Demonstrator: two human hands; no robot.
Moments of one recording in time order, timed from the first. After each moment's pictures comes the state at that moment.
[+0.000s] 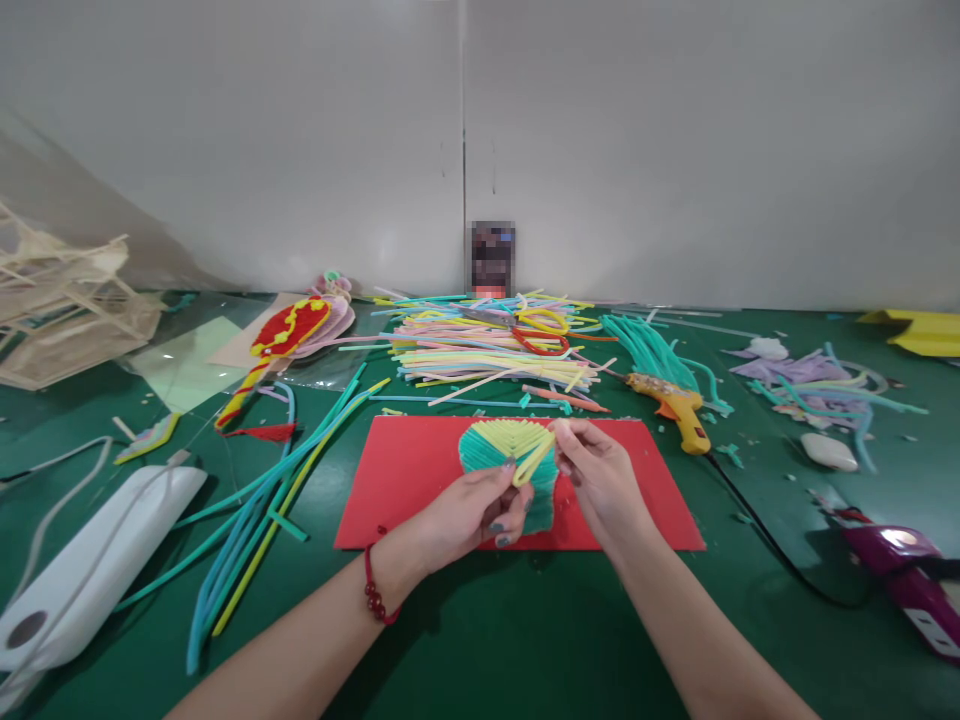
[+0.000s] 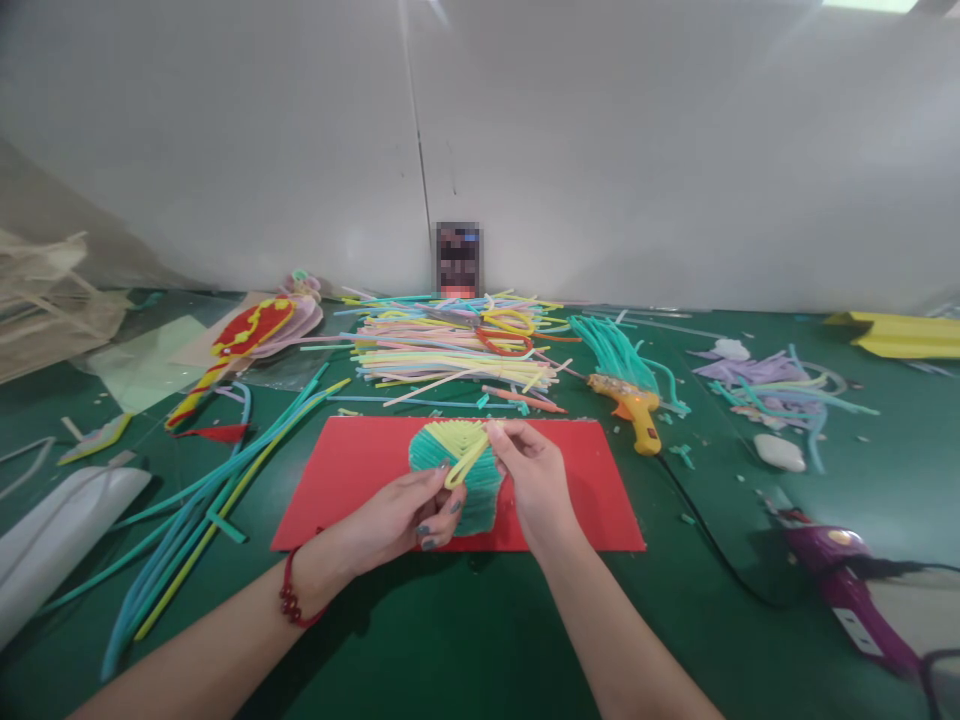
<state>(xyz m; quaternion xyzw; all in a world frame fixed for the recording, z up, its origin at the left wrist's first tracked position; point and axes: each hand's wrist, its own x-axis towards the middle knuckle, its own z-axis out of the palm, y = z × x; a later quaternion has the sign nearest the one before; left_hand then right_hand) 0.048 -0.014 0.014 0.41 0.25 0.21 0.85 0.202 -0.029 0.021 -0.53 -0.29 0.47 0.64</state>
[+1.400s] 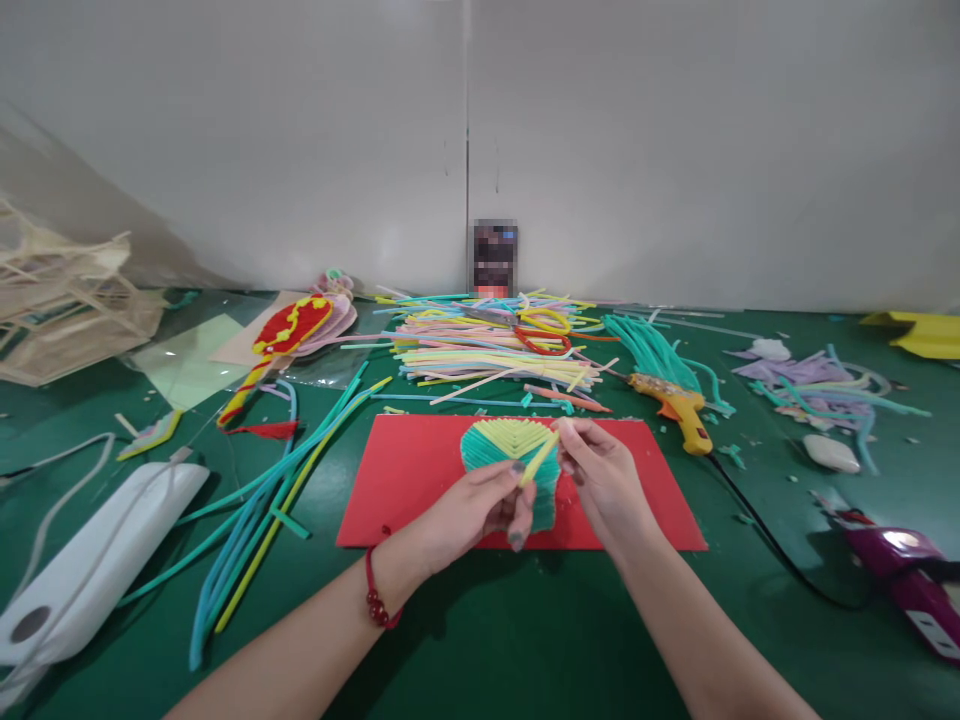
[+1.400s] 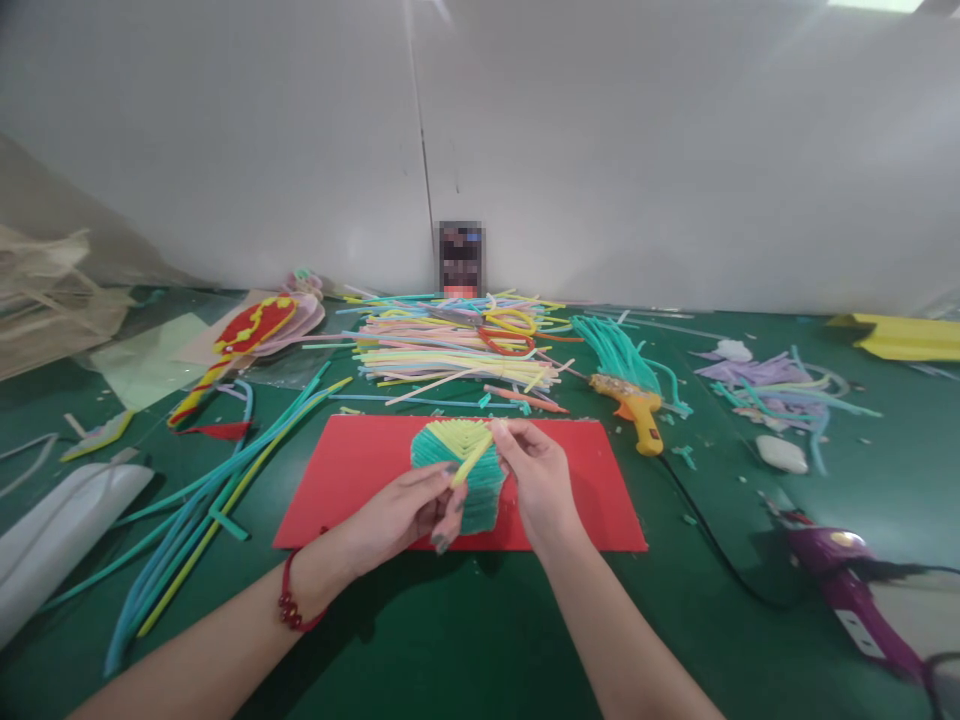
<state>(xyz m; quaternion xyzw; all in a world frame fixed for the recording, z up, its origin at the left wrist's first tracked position) 0.049 -0.015 0.016 0.44 0.27 0.24 0.82 0.204 -0.030 0.021 -0.53 -0.26 0.48 0.65</state>
